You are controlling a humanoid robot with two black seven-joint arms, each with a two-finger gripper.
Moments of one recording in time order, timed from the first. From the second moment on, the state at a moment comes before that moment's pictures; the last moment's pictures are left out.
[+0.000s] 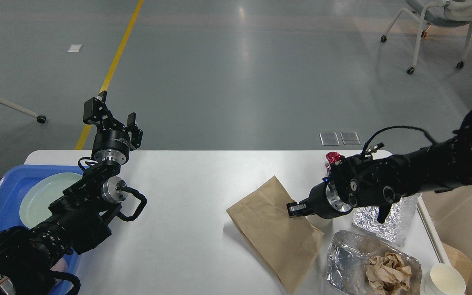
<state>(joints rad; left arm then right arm) -0.81 0.07 -0.60 -0.34 -0.13 -0.13 -0.66 1.61 -0.15 -1.10 1.28 -0.38 0.10 0.21</state>
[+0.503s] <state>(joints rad) -0.81 0.07 -0.60 -0.34 -0.13 -0.13 -0.66 2.52 -0.58 -0.81 1.52 -0.23 0.82 0.27</state>
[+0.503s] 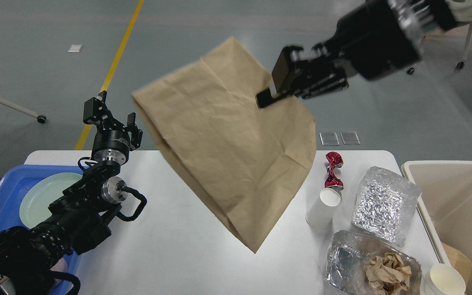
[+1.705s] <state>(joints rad) -0.81 0.07 -0.60 -0.34 -0.13 -0.13 -0.66 1.80 -0.54 -1.45 0.81 -0.71 0.47 0.25</state>
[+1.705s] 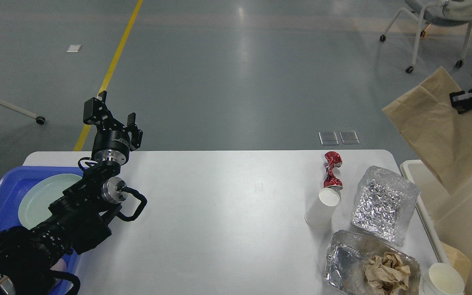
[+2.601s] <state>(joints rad) -0.81 0.07 -0.60 -0.34 -0.13 -0.13 -0.66 1.63 -0.49 -1.48 0.70 -0.62 0.43 0.26</state>
